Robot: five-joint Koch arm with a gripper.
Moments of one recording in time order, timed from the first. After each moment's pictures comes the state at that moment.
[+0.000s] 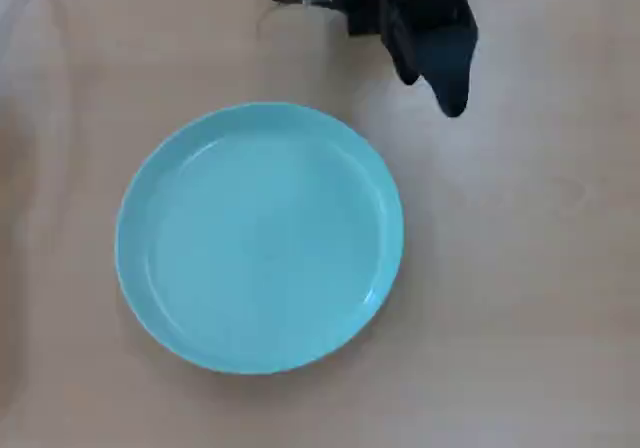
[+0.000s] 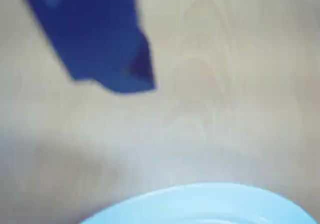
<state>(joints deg) 81.1 112.2 96.2 79.1 -10.5</state>
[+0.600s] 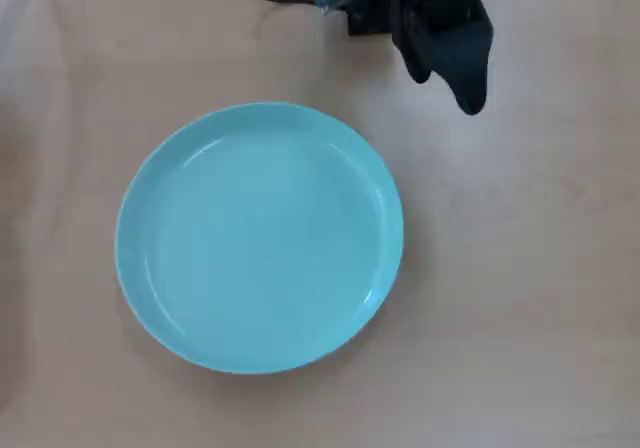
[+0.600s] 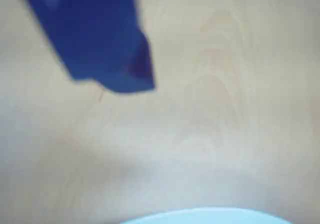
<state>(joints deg) 77.1 112.2 97.7 78.6 -10.6</state>
